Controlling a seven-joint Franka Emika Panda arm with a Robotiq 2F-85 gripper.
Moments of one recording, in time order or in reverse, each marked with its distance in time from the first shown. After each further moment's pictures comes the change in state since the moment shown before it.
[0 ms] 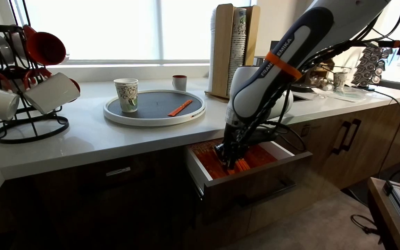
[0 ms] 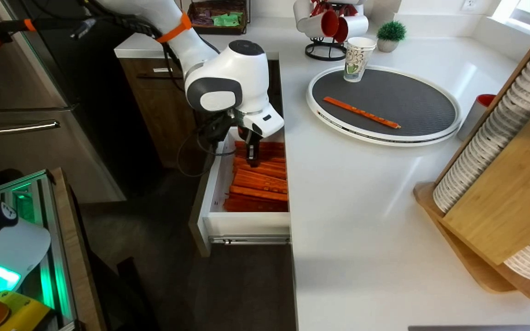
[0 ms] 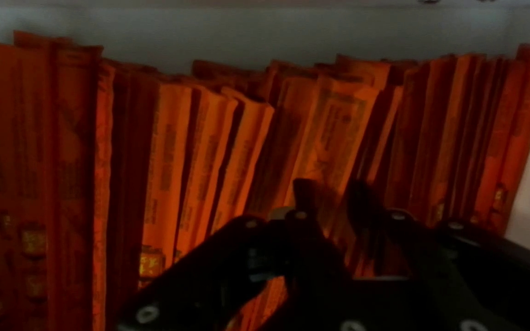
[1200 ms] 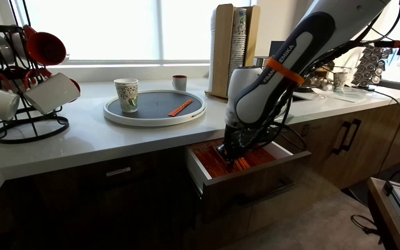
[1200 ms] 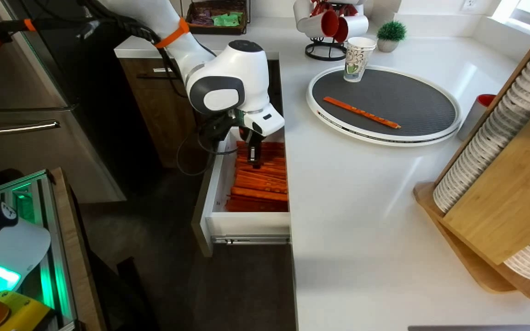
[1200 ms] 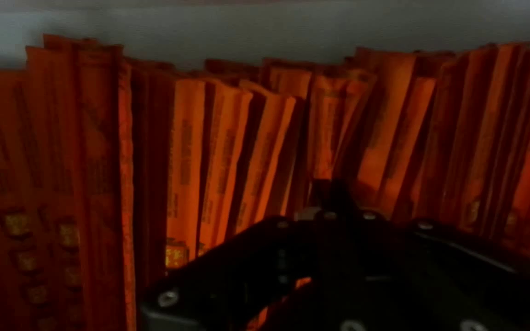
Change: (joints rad) arm 0.062 0.009 -0.072 0.006 -0.100 -0.006 0.123
